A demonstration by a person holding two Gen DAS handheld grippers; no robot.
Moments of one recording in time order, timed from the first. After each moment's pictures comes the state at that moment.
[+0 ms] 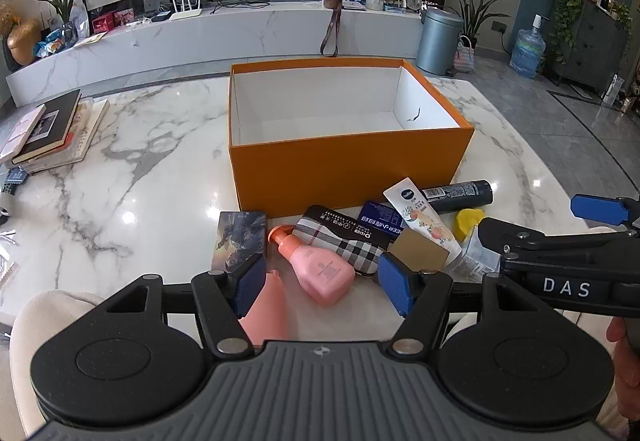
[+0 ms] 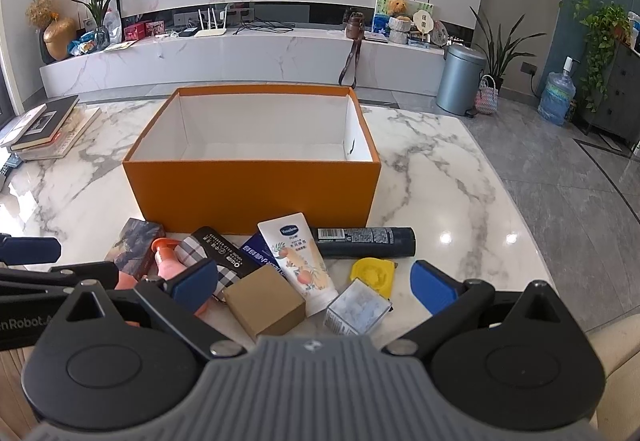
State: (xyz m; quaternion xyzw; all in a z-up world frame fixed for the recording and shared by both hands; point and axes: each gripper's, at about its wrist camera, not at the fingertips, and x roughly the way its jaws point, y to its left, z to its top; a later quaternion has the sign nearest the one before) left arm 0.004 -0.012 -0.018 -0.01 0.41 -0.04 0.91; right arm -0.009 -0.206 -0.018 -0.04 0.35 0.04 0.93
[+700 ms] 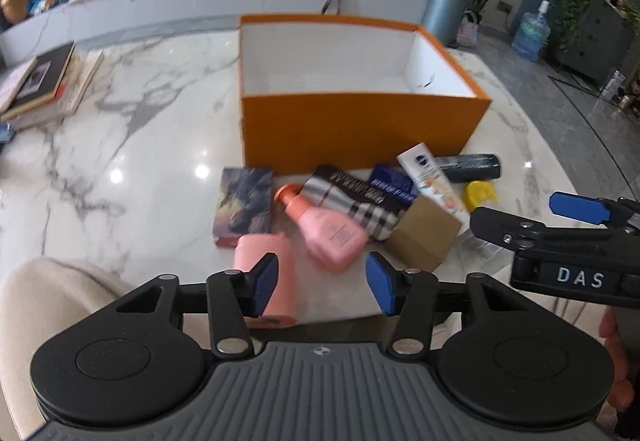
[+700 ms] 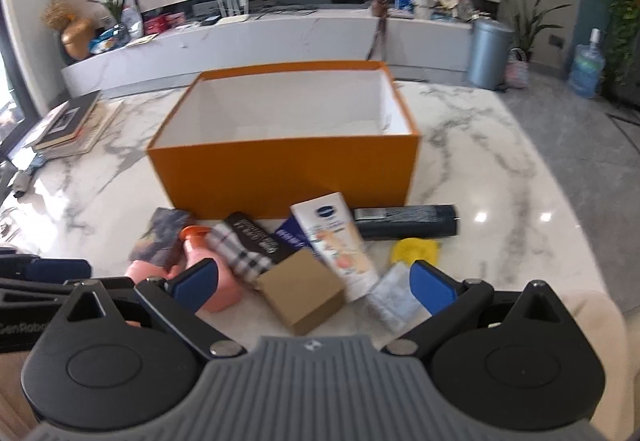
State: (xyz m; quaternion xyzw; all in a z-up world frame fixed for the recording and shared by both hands) left arm 0.016 0.021 -0.038 -0.04 0.47 -0.04 0.88; right arm 0.005 -0.200 -0.033 -0.01 0.38 0.09 0.92
